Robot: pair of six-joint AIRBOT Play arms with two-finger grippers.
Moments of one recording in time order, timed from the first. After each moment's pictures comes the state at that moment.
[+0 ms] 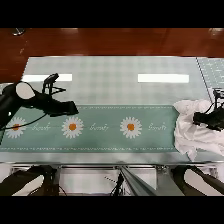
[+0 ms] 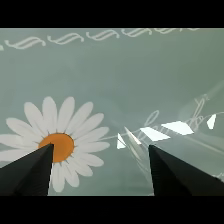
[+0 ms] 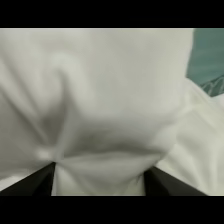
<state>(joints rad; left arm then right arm) -0.14 -1.11 0.83 1.17 -1.13 -1.53 -0.39 -1.13 0.74 -1.73 1.10 1.66</state>
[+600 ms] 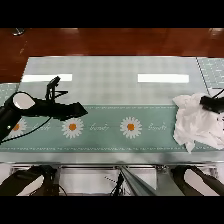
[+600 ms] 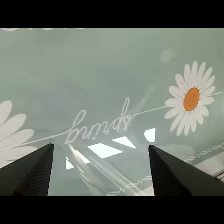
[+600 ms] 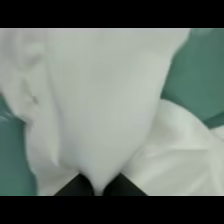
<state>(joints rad) -0.17 -1.01 0.72 0.93 -1.02 -1.50 -0.41 -1.07 0.95 -1.52 1.09 1.56</state>
